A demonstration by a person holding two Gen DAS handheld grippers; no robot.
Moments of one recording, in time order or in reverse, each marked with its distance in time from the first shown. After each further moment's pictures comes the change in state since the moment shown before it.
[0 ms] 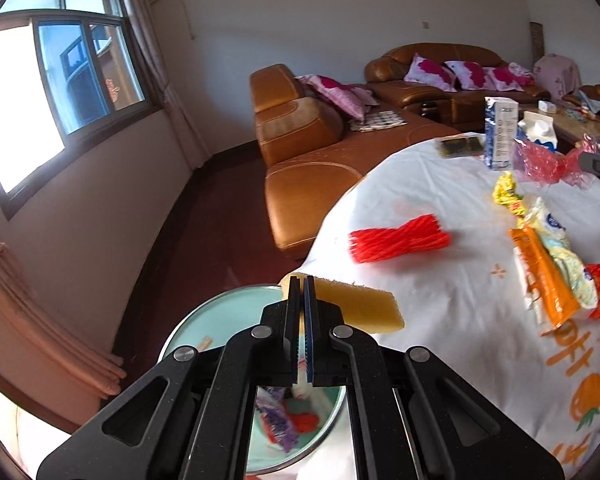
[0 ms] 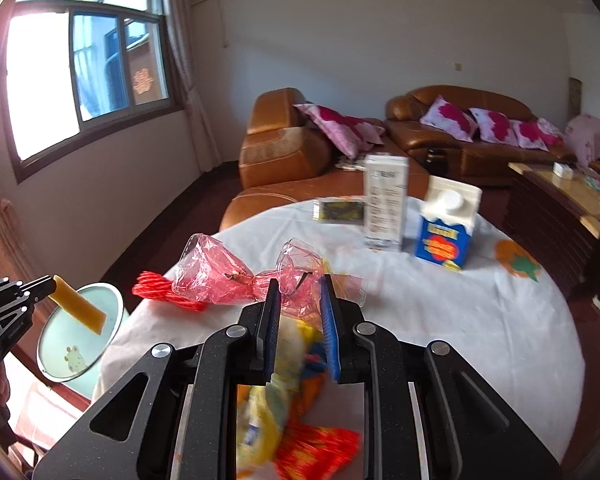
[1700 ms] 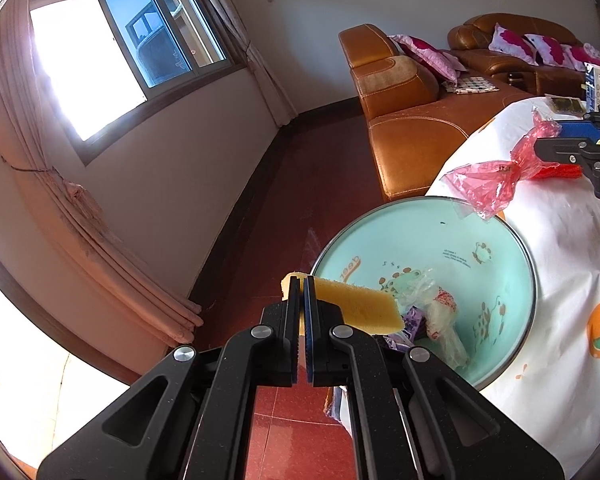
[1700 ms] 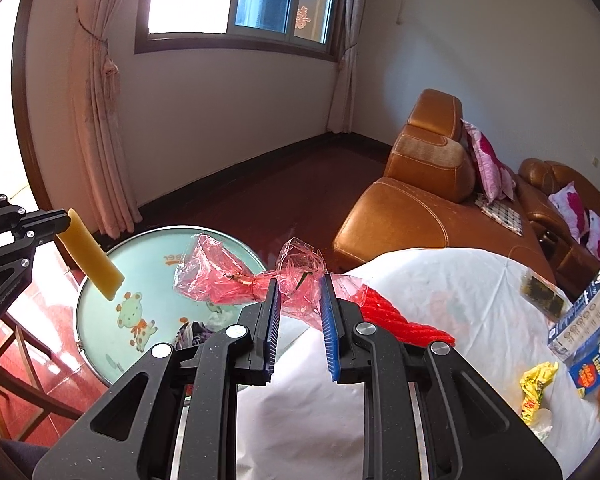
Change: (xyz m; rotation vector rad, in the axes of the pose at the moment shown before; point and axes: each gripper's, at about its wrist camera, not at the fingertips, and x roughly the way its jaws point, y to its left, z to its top) left arm 0.001 0.107 -0.069 -0.063 0.131 0.284; right arm 0.097 0.226 -0.012 -0.478 0.110 0.285
